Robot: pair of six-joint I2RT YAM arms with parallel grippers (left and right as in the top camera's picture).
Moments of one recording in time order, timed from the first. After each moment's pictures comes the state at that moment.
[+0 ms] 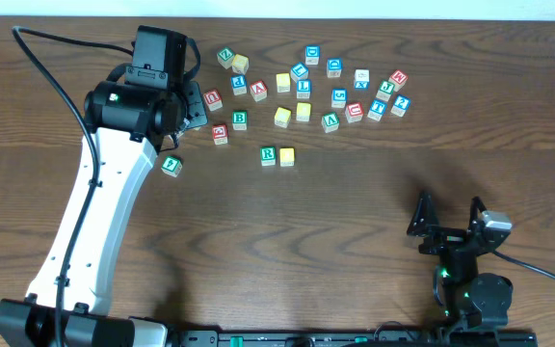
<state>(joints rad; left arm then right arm) -0.20 1.56 1.58 -1.05 -0.13 -0.40 0.01 0.02 0.02 -0.05 0.03 0.30</state>
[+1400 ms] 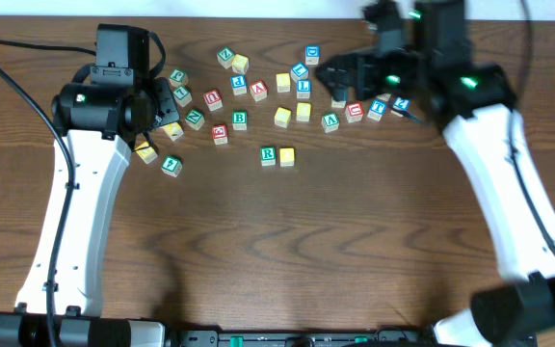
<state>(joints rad) -0.08 1.54 1.58 -1.06 -0.13 -0.38 0.30 1.75 1.79 -0.80 -0.44 0.13</state>
